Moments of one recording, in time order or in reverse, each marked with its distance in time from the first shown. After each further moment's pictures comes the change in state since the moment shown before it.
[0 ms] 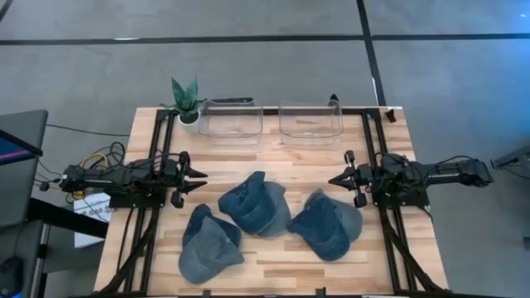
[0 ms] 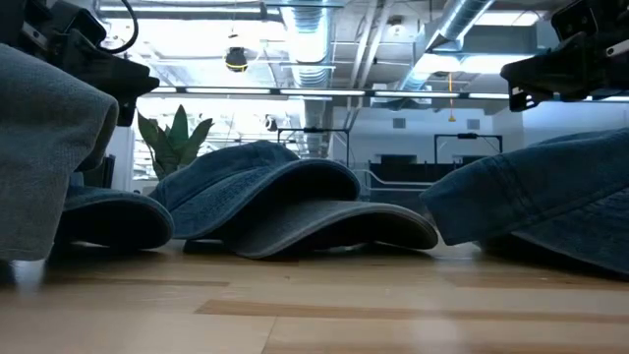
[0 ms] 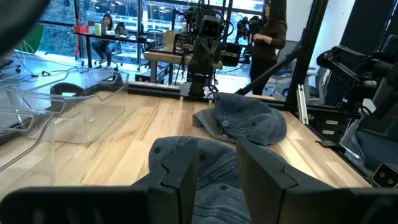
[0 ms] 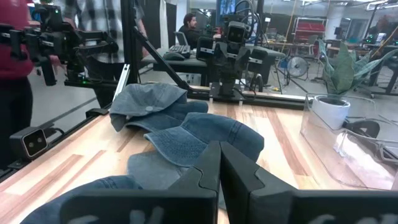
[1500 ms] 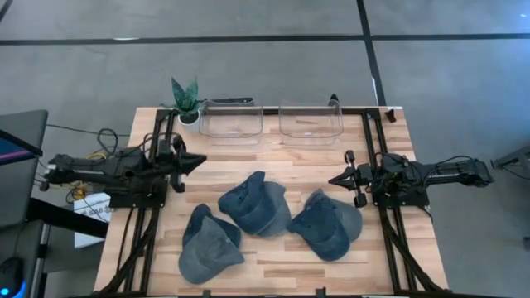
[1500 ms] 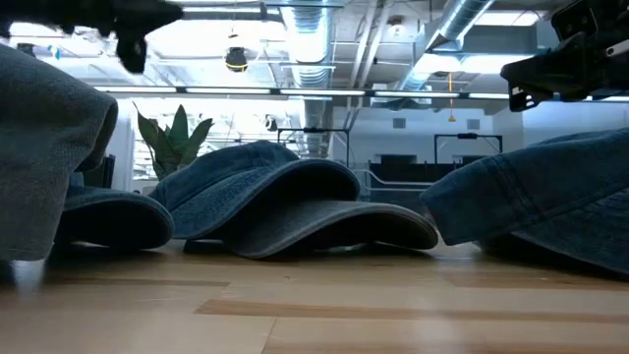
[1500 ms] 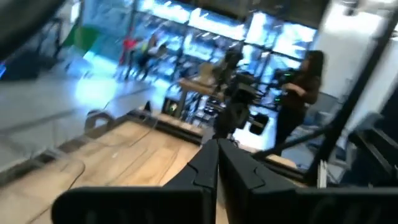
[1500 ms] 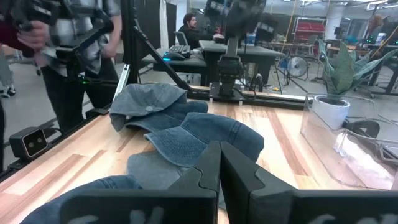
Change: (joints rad) left arm -0.001 0.425 0.382 0.124 -0.229 -0.192; right arm 0.000 0.000 0.000 0.000 0.000 0.000
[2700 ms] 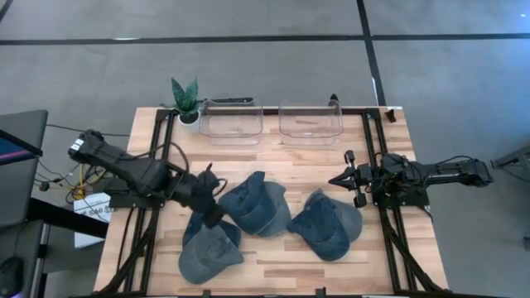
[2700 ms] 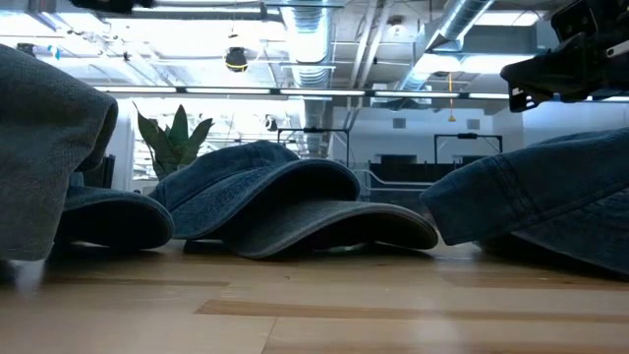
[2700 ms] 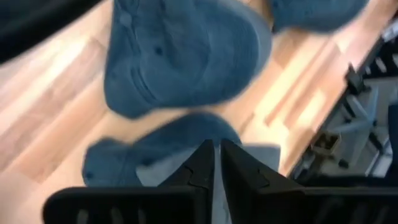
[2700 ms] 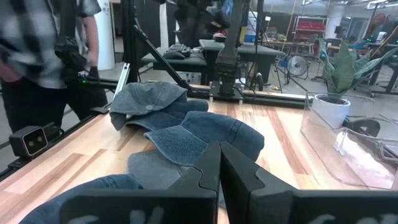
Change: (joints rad) left arm -0.374 0.885 0.928 -1.200 0.128 -0.849; right arm 0.000 0.000 0.000 -0.004 0.000 0.000
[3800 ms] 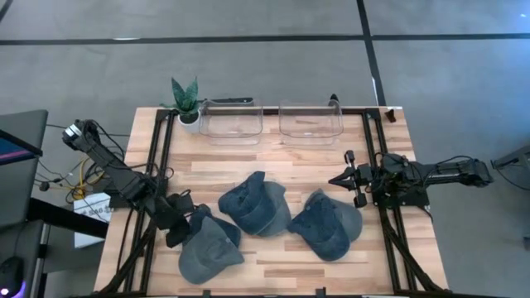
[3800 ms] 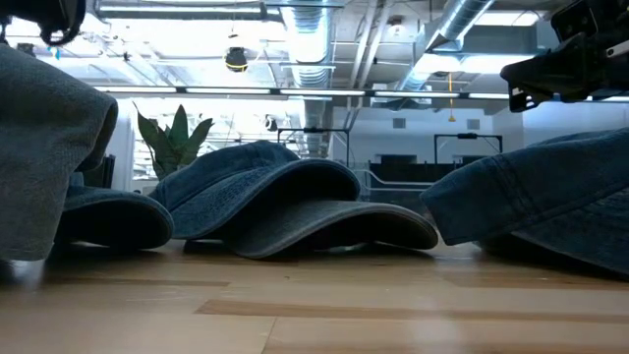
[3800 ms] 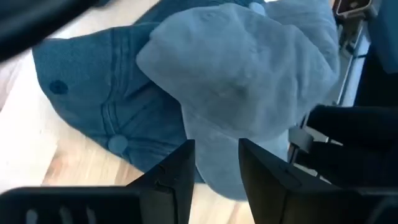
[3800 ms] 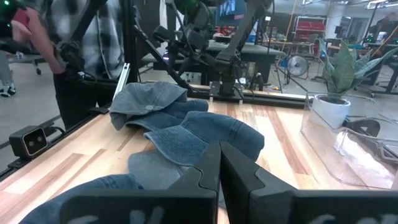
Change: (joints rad) left arm -0.261 -0.377 -0.657 0.388 0.113 0.011; right arm 0.000 0.000 0.000 0.000 0.000 0.000
